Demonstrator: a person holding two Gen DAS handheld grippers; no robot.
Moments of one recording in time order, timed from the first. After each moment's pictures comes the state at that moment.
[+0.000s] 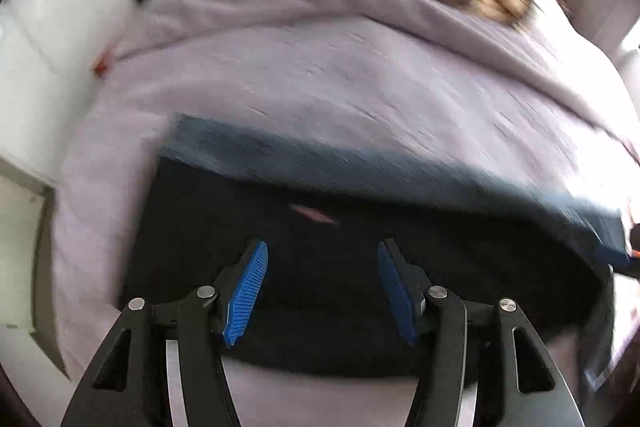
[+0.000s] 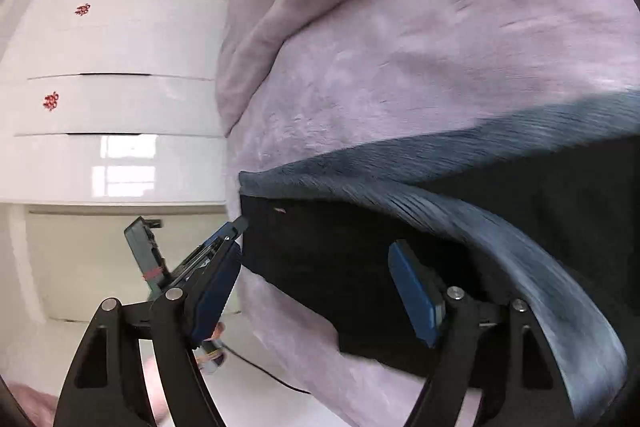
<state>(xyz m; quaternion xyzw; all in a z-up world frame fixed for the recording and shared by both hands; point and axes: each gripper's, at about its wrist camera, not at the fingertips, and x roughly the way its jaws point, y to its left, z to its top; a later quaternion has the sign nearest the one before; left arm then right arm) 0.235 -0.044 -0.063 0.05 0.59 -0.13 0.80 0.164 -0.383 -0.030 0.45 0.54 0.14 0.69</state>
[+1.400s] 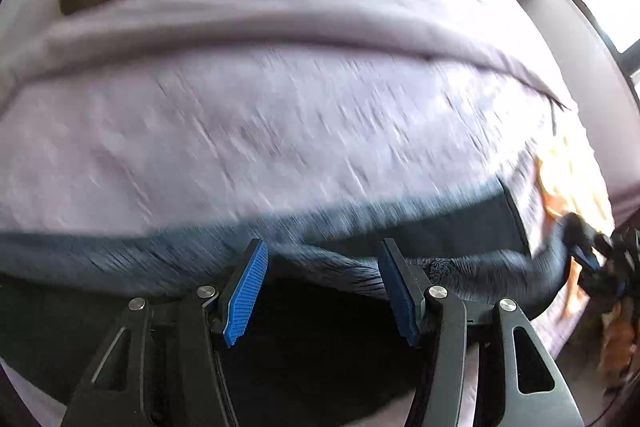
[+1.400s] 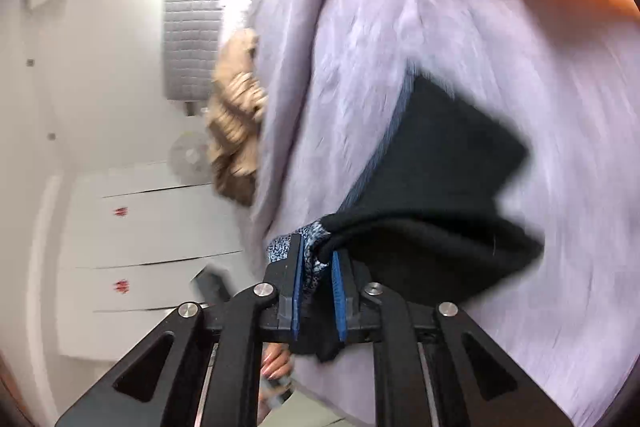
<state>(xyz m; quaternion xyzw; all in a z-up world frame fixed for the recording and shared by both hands) 0.201 -0.385 -0.062 0.06 0.59 -0.28 0.76 -0.069 -0.706 -0.032 0.66 0.35 -0.03 0.66</state>
